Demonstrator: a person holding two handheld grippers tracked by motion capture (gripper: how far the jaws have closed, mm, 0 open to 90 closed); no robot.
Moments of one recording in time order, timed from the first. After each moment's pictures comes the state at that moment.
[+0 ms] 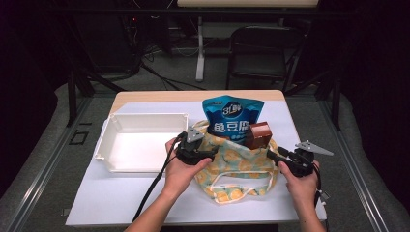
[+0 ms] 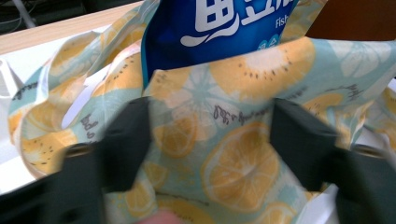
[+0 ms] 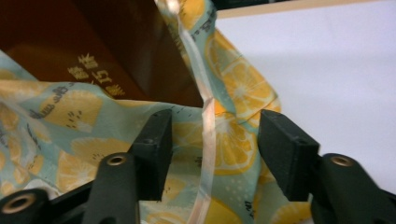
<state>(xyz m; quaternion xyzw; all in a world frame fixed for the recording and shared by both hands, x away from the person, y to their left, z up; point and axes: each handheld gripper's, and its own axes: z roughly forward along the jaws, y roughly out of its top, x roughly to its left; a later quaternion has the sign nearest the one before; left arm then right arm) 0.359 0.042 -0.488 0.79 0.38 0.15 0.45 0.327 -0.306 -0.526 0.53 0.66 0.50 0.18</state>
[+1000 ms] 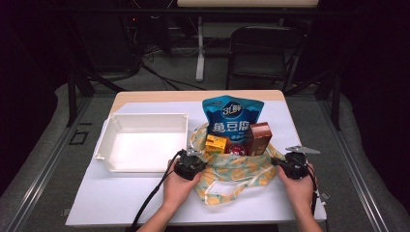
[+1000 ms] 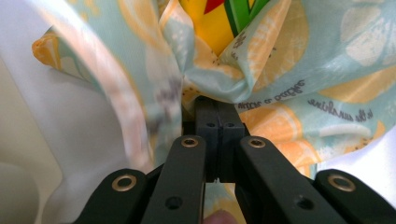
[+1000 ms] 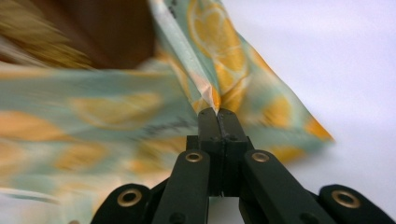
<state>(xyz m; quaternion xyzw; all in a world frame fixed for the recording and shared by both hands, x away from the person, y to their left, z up) 0.350 0.056 -0.561 0.82 0.42 0.09 0.37 0.335 -0.301 -0.554 0.58 0.70 0.37 0.17</state>
